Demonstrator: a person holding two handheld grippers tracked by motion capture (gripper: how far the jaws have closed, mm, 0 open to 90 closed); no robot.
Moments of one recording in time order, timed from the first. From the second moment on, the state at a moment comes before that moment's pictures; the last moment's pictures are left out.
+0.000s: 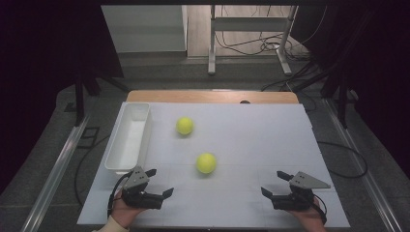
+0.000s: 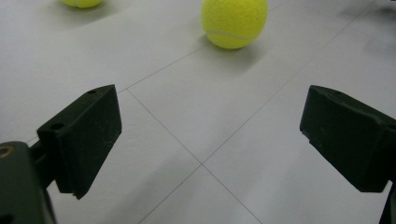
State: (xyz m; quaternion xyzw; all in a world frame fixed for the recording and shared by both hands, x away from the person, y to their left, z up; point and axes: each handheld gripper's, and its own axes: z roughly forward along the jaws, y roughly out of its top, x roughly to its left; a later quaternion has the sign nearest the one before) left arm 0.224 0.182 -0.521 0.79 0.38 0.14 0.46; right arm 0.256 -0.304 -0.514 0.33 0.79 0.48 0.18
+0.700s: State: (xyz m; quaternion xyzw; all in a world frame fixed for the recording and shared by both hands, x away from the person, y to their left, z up) left arm 0.224 0.182 -0.520 0.79 0.38 0.14 0.46; right arm 0.255 -0.303 -0.515 0.33 0.80 0.47 0.18
